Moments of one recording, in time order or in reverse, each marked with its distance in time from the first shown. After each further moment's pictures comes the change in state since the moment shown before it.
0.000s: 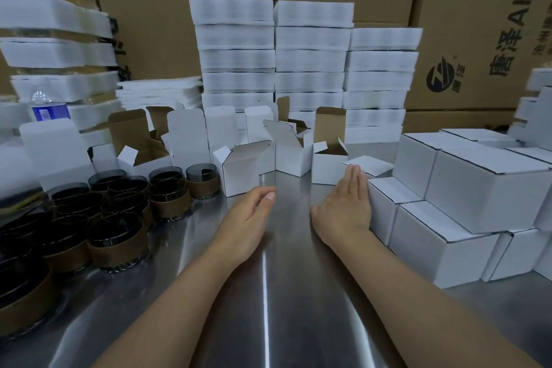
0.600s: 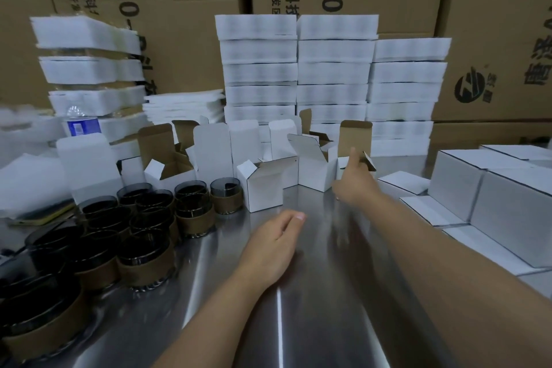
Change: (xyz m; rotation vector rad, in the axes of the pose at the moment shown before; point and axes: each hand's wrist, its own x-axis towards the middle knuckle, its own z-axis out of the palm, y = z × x) left_hand 0.005 -0.004 0.001 0.025 -0.027 -0.030; right_hand 0.081 -0.012 -0.029 0.725 -0.139 -0.022
